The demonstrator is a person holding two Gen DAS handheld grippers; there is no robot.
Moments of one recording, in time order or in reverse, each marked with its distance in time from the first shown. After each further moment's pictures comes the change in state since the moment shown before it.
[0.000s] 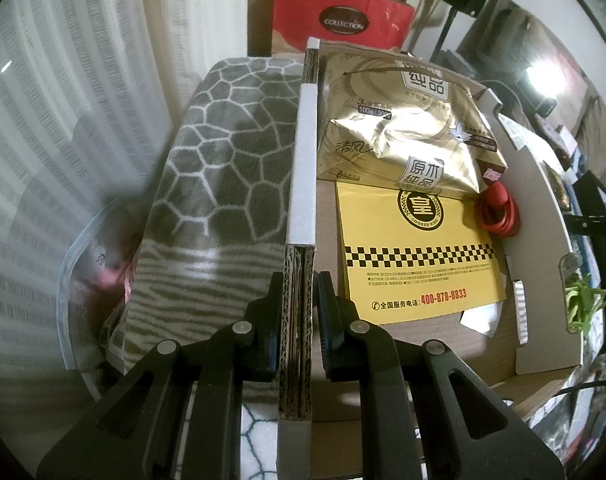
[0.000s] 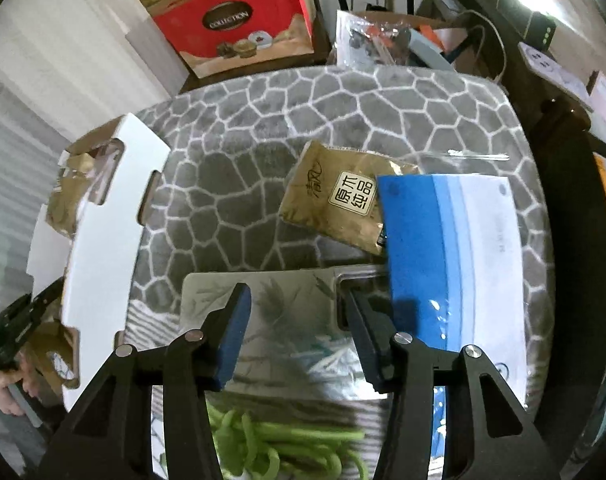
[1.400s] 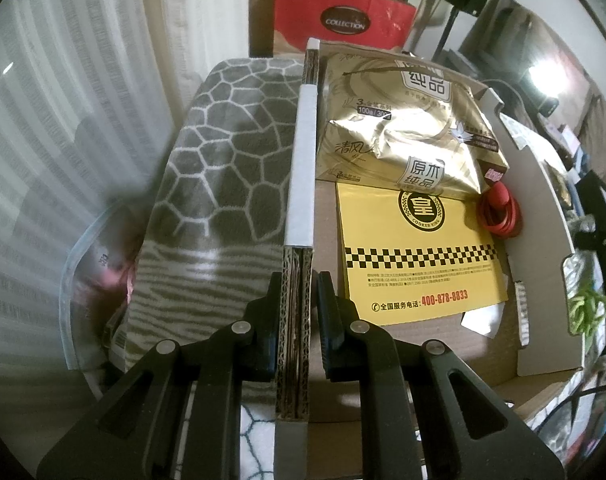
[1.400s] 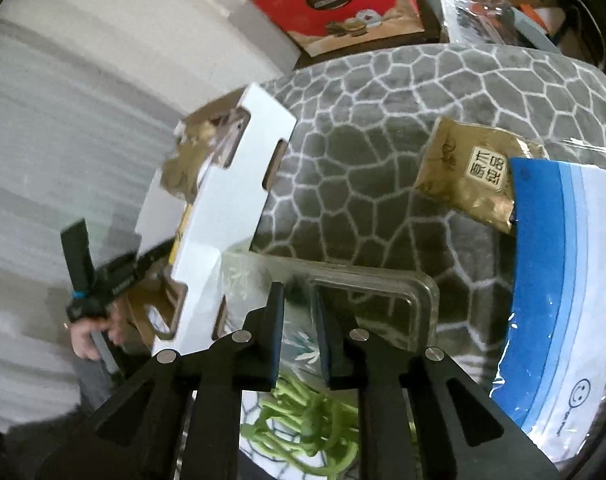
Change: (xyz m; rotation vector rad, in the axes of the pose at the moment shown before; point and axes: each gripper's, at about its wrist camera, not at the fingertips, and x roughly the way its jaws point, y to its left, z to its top) left arm 0.000 0.004 0.001 -0.010 -0.003 0.016; right arm 0.002 0.013 -0.008 -0.100 0.087 0.444
